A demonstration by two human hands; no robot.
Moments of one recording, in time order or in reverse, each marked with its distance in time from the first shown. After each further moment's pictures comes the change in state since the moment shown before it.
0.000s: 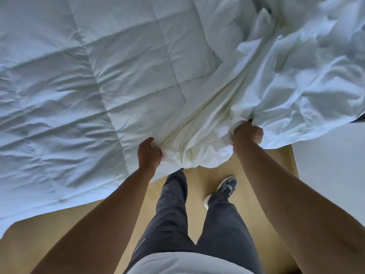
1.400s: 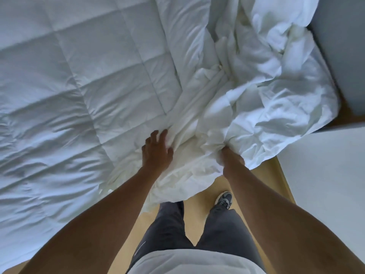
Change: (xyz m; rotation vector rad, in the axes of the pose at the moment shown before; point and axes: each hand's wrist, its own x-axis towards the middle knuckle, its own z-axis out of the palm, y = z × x) left_hand 0.013 0.099 0.015 0.880 -0.147 0.632; right_hand -0.016 0.001 -0.024 -0.022 -0.086 0.161
